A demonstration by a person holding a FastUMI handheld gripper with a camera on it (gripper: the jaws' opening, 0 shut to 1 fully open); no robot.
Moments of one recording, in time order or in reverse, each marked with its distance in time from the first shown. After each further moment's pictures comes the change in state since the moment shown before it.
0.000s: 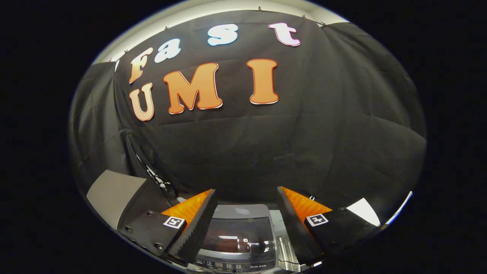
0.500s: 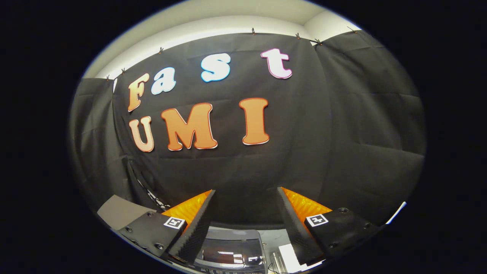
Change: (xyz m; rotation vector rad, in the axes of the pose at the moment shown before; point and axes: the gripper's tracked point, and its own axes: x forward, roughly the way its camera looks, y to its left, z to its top) arm -0.062 -0.031 0.136 0.010 -0.181 -0.036
